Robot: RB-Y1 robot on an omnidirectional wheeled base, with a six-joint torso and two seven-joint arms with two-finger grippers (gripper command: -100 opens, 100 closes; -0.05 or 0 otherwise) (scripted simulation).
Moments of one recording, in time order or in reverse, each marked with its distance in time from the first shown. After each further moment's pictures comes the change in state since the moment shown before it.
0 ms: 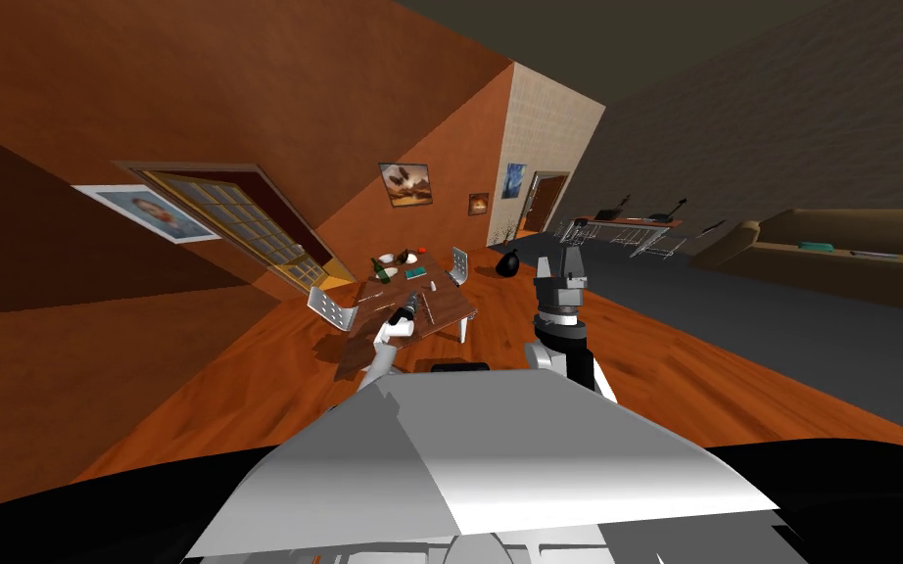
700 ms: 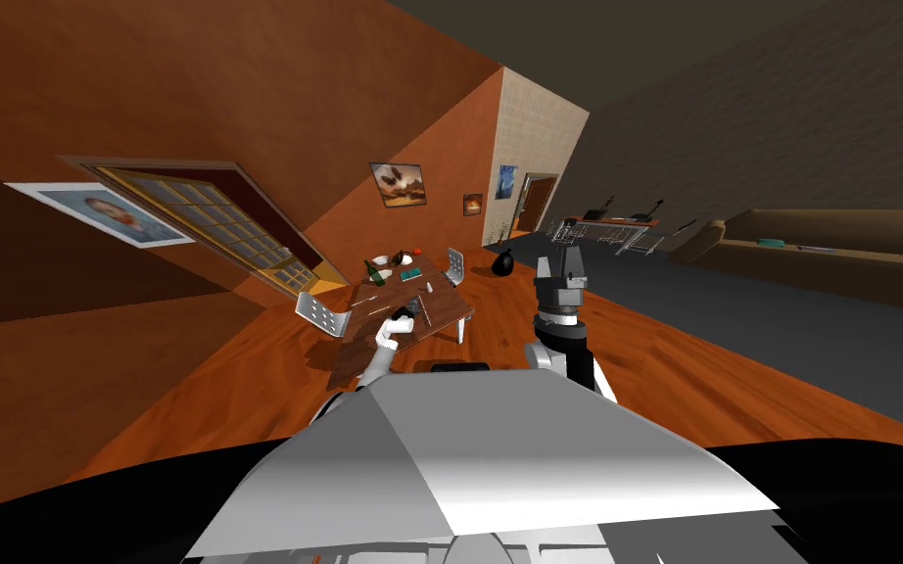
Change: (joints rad) left arm -0.081 0.021 0.011 0.147 0.019 0.155 -0.044; right arm 0.000 0.000 0.000 0.000 0.000 0.000 0.000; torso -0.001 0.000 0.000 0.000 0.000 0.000
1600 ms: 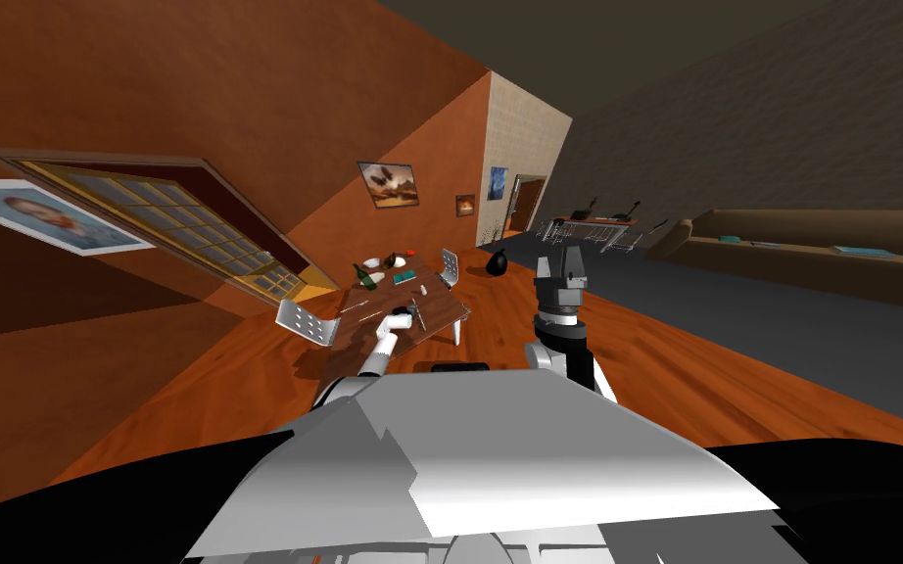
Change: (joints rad) left arm -0.110 0.036 0.014 0.198 0.029 0.181 -0.061; right arm 0.000 0.000 0.000 0.000 0.000 0.000 0.000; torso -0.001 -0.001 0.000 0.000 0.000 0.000
